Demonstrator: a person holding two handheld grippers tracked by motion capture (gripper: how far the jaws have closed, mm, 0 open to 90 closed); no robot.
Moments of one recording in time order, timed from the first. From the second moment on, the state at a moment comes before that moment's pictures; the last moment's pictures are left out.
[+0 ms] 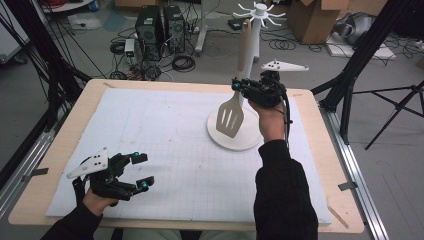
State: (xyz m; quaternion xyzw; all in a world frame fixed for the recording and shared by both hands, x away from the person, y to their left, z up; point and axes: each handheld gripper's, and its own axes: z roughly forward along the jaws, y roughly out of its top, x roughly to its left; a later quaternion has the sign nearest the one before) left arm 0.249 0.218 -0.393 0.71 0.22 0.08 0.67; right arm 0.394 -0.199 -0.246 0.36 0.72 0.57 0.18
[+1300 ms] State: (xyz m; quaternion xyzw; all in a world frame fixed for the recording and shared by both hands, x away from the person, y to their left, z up) left arm 0.257 0.239 -0.410 0.69 0.29 0.19 0.63; right arm 0.258 -0.269 -0.399 0.33 0.76 0.51 0.24
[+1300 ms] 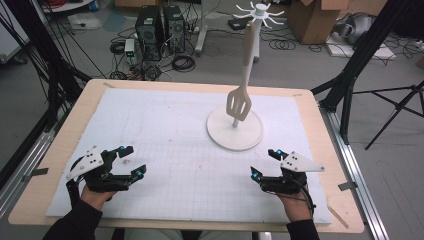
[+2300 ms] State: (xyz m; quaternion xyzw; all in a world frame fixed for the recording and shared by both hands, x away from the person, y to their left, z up) left arm 0.252 0.247 -0.411 0.68 0.30 0.18 0.64; right arm 0.264 -0.271 -0.398 0.34 0.75 0.51 0.25
